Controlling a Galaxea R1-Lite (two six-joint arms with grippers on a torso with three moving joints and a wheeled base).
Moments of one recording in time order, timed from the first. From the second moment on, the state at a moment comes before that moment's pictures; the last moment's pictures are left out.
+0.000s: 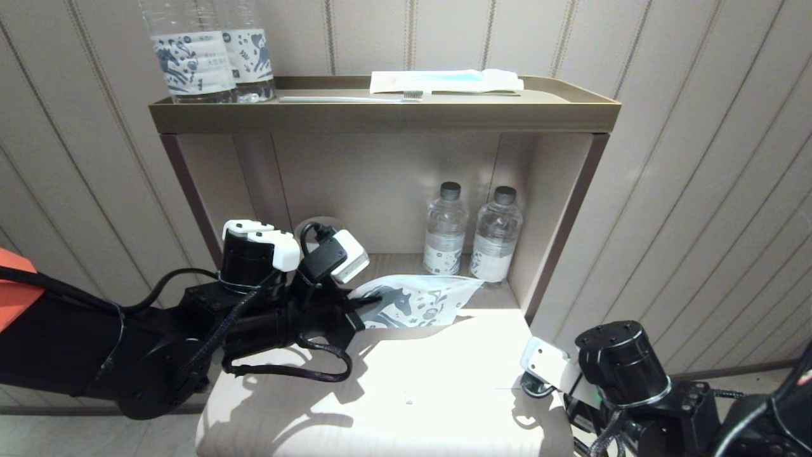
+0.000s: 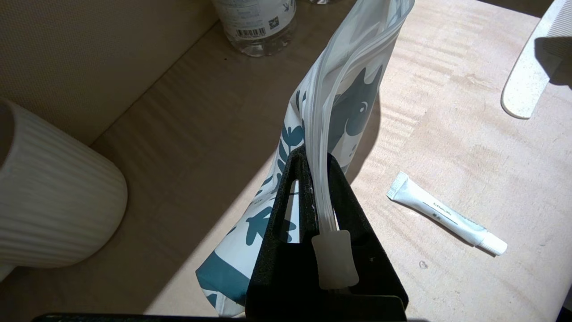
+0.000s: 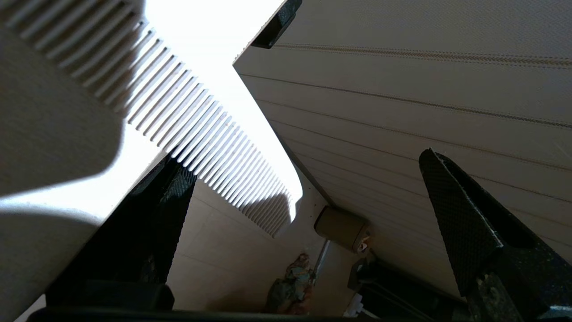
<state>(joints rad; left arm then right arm) -0.61 1.83 -0.78 -0.67 -0.24 0.32 0.56 1.75 -0.42 -0.63 -0.66 -0.70</state>
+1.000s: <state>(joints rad) -0.61 1.84 -0.77 -0.69 -0.25 0.33 0.55 1.66 -0.46 -0.52 -0.66 -0.83</state>
